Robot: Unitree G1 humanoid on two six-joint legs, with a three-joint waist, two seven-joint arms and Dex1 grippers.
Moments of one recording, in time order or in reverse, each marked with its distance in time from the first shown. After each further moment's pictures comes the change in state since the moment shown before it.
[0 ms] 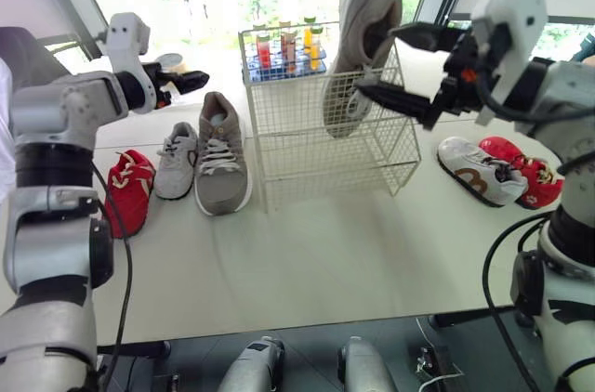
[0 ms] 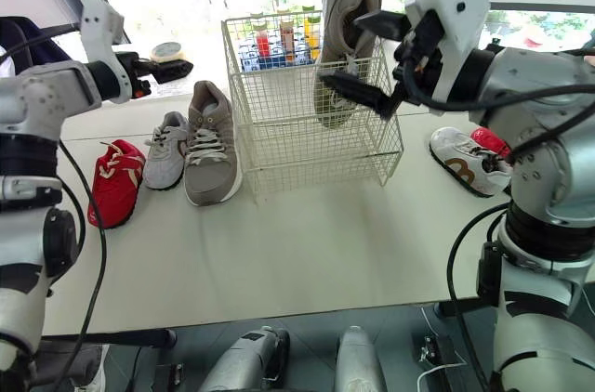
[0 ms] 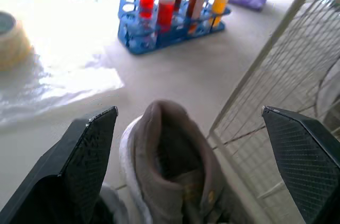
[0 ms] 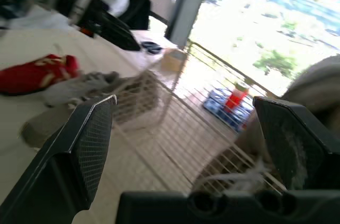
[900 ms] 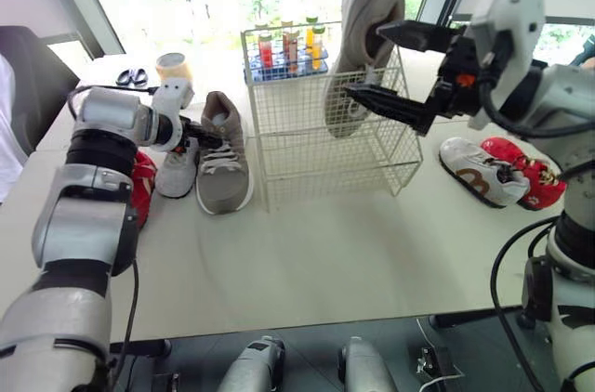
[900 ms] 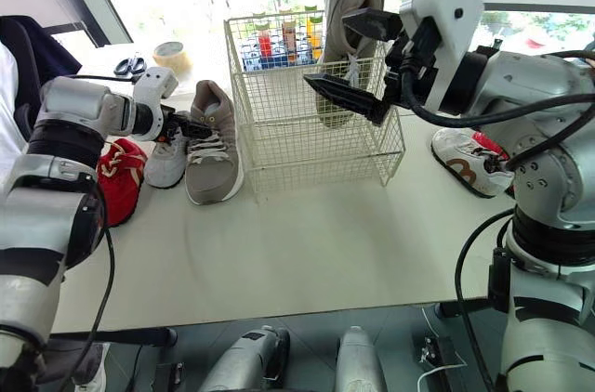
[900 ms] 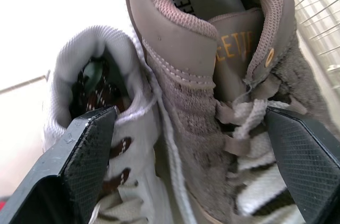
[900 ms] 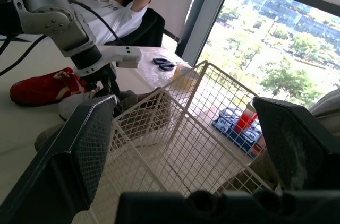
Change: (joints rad) left arm -0.054 -0.089 -0.219 0.170 0.299 0.112 -0.169; right arm 0.033 -0.034 0.054 0.025 0.108 -0.123 -0.130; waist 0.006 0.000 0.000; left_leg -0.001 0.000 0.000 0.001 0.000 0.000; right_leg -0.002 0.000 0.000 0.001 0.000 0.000
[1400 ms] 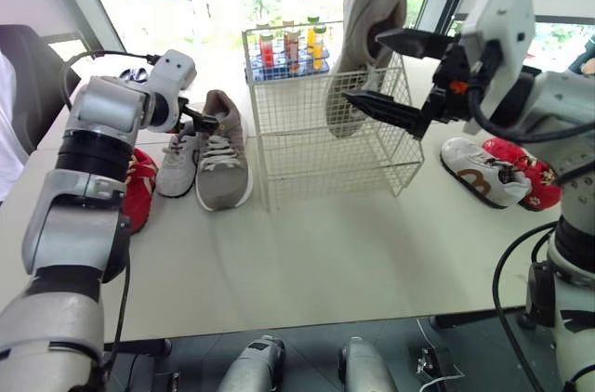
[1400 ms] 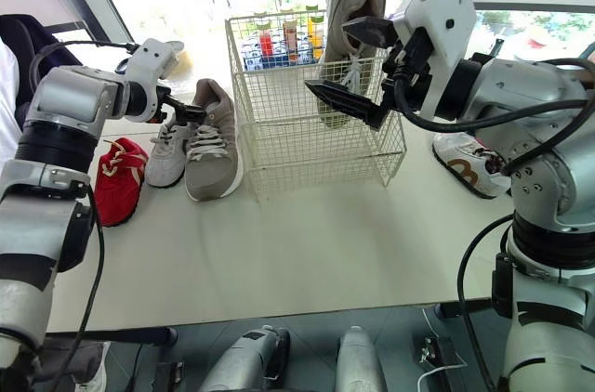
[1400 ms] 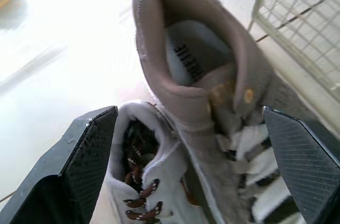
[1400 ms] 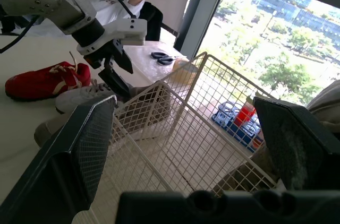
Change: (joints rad) left arm 0.026 0.045 -0.018 -0.255 0.061 0.000 -0.039; right arm 0.028 -0.016 0.020 -0.002 0.009 -0.023 -0.031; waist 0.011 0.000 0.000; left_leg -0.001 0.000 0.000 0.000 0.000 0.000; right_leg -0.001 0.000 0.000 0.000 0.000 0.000
